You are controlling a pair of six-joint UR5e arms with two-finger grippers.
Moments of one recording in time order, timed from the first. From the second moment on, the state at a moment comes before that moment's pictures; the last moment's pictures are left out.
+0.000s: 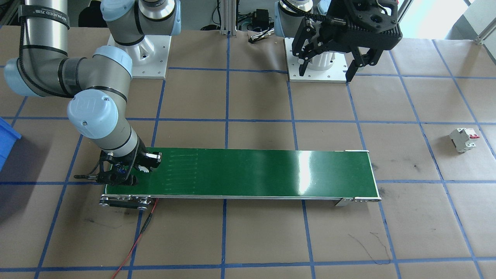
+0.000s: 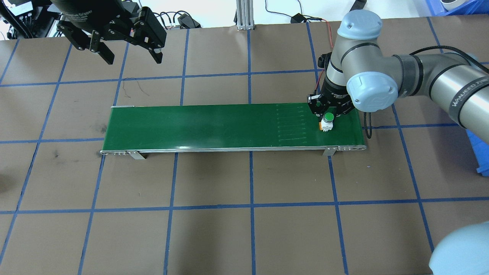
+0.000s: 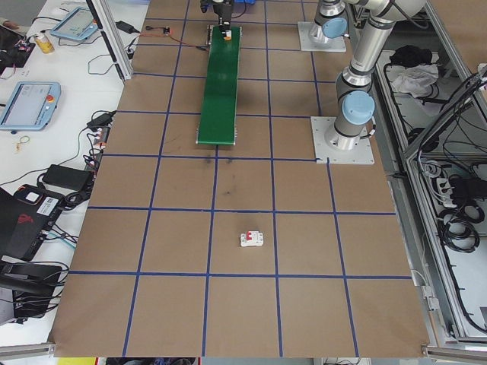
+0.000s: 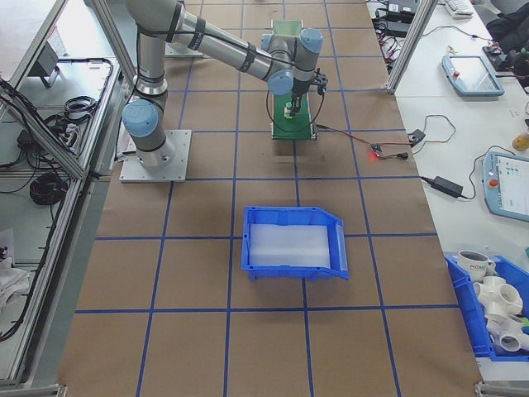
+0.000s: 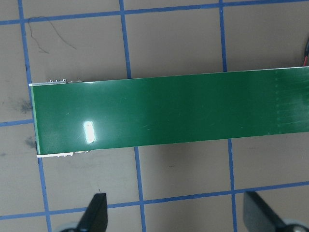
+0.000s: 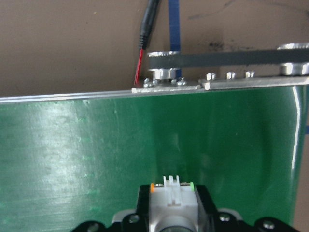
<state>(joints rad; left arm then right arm) -1.65 -1.59 -1.33 -1.71 1.53 0.00 1.59 -1.26 1.77 -1.99 -1.57 0.09</state>
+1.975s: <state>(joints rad) -1.65 -1.58 -1.34 -1.71 1.53 -0.01 0.74 -1.12 1.59 -2.11 -1.64 -1.25</state>
